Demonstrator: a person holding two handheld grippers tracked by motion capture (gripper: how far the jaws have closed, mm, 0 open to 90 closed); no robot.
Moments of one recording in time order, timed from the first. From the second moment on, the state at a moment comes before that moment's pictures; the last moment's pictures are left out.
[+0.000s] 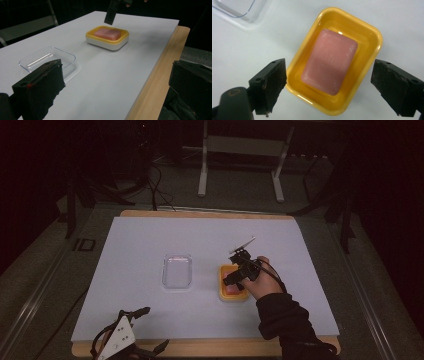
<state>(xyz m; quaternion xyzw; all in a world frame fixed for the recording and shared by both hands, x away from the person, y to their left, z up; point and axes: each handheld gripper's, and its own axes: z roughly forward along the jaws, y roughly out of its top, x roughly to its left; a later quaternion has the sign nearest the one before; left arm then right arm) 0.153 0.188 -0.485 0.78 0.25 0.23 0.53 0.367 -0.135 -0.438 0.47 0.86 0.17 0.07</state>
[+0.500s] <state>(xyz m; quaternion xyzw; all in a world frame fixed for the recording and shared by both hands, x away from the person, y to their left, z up) 0.153 0.188 -0.486 0.78 0.26 0.23 0.53 0.329 -0.192 -0.439 0.42 0.86 0.27 0.11</state>
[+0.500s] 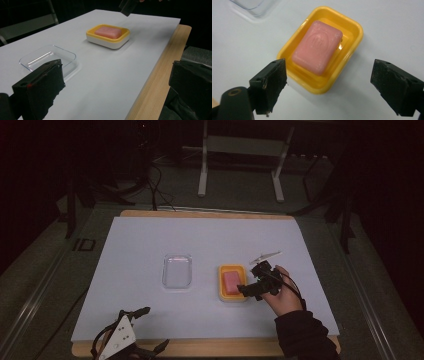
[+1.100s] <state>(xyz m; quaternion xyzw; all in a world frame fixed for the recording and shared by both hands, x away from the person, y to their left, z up) 0.154 0.187 -0.487 0.78 0.26 0.23 0.53 0.289 -0.244 -0.464 0.37 0.85 0.34 0.15</state>
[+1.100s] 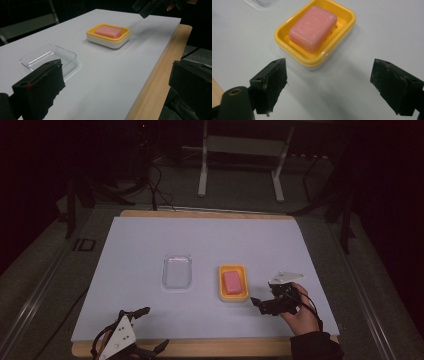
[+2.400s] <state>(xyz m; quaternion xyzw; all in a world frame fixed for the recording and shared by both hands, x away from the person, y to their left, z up) 0.154 0.187 -0.486 0.78 0.25 0.22 0.53 0.257 -0.293 -0.485 0.35 0.84 0.35 0.21</state>
